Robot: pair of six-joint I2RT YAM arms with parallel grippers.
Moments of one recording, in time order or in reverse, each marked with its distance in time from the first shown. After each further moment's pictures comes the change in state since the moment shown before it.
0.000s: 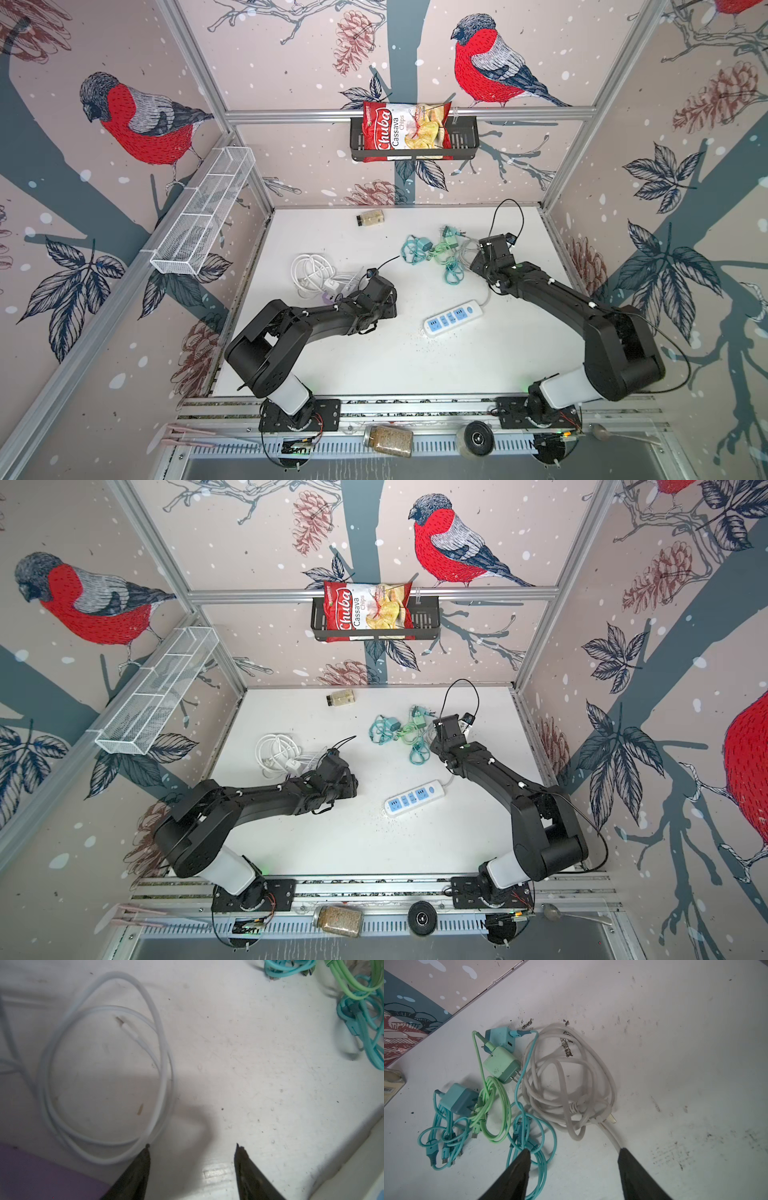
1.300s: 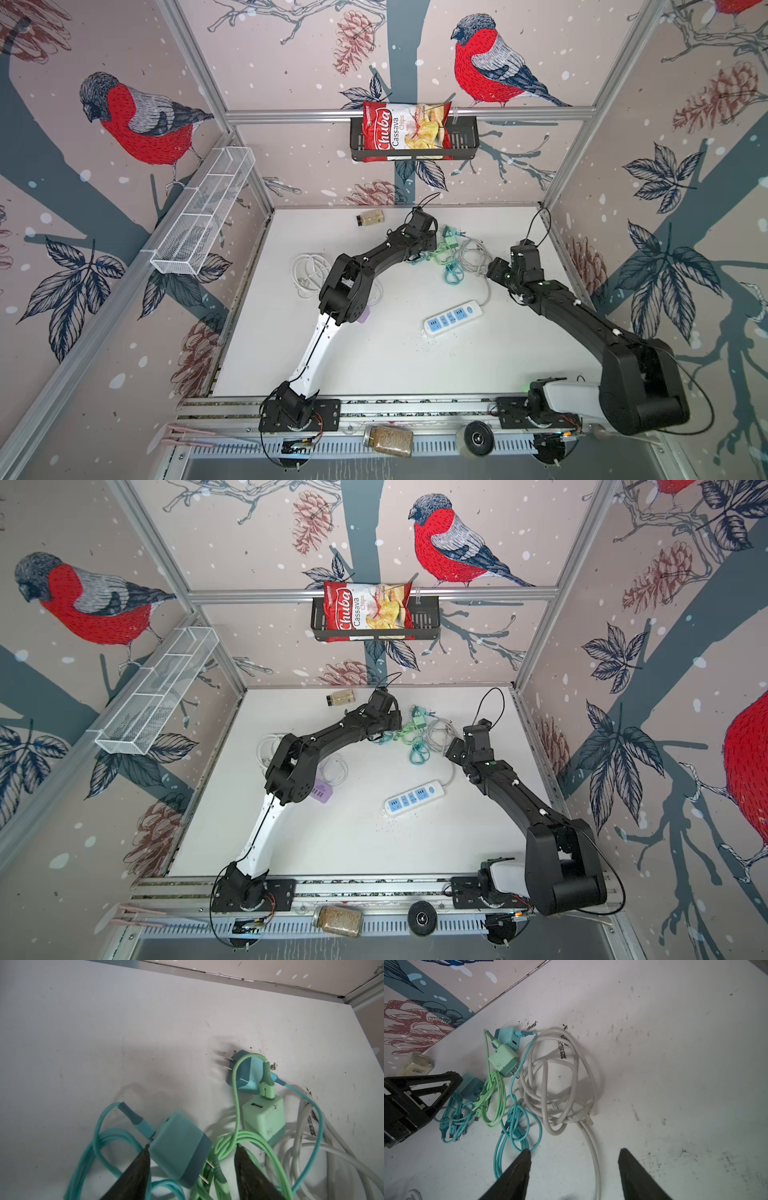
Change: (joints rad) left arm 0.076 0.832 1.276 -0.259 0.037 0.169; right arm -0.185 -0.195 -0.213 0.146 -0.233 -0.190
